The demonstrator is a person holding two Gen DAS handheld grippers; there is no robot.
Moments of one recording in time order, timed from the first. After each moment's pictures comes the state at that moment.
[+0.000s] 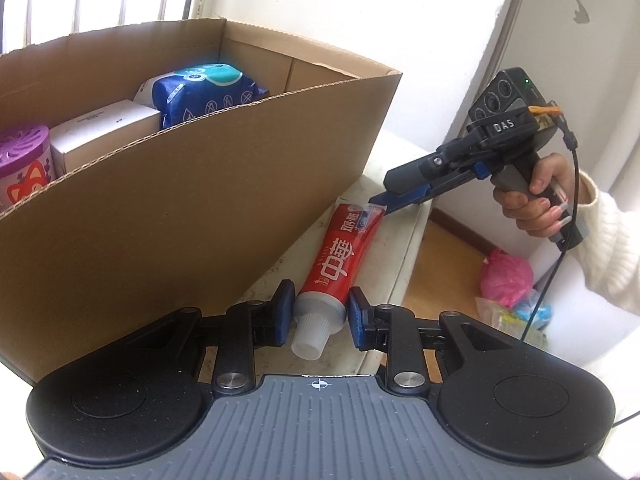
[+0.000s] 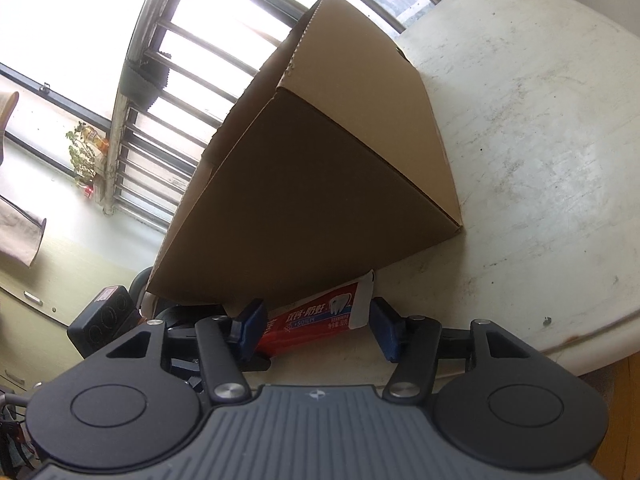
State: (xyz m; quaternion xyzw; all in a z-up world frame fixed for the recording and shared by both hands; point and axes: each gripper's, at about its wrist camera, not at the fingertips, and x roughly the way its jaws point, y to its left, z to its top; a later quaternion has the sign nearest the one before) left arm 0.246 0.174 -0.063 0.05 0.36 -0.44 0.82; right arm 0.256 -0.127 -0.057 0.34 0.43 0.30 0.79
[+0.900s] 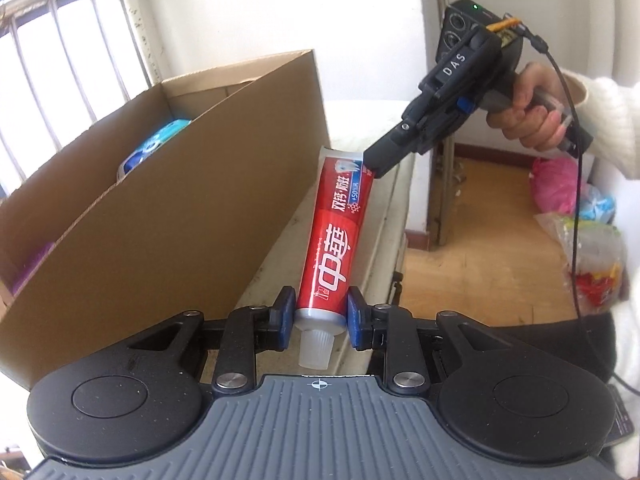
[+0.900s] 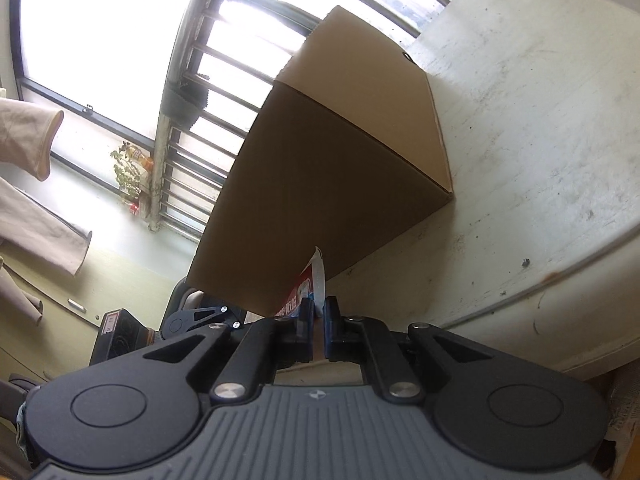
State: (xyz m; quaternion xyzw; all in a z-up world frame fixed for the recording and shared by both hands) left arm 0.185 0.140 -0.054 0.25 0.27 -0.42 0.83; right arm 0.234 -0.142 -0.073 0.37 0.38 0.35 0.77
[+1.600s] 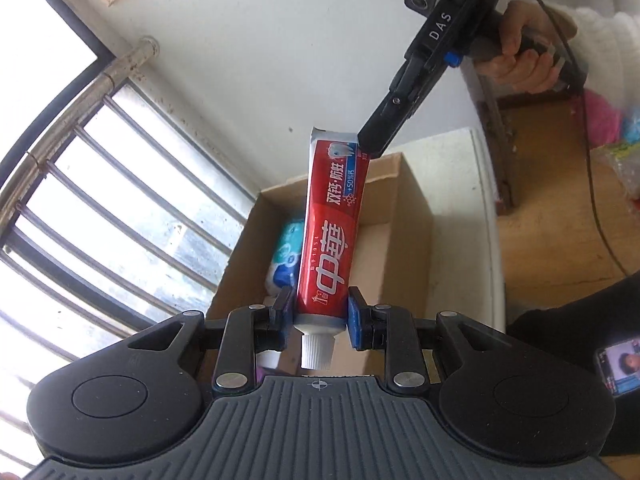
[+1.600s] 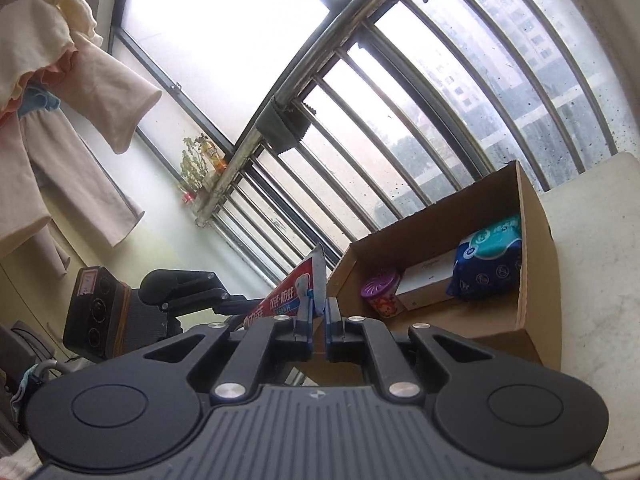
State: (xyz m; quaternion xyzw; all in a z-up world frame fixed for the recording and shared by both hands) left arm 0.222 0.126 0.088 0.43 0.21 -0.35 0.81; right arm 0.261 -0.130 0.079 0.28 0.28 0.41 0.82
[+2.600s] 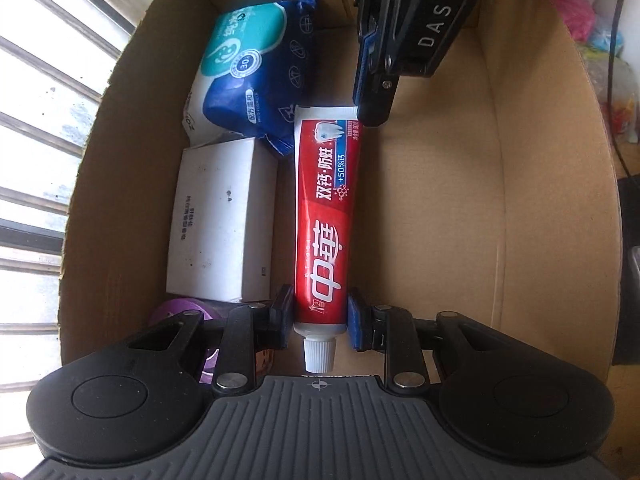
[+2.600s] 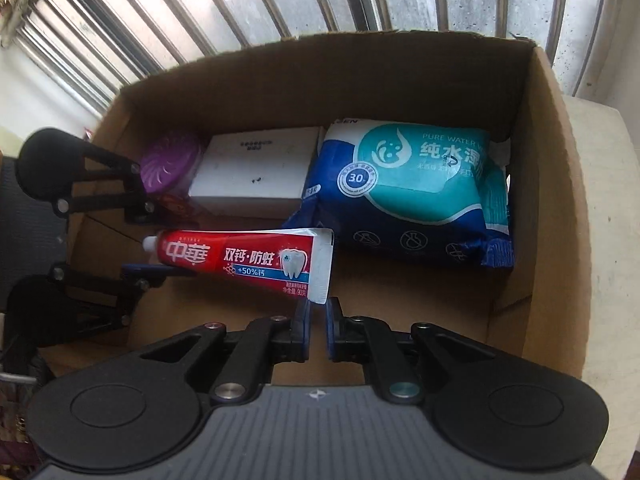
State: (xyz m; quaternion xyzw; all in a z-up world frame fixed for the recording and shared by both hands) left arm 0.382 0.119 -0.034 0.47 0.45 -0.39 0.65; right arm 0.409 -0.002 -0.006 0.00 0.59 0.23 0.77
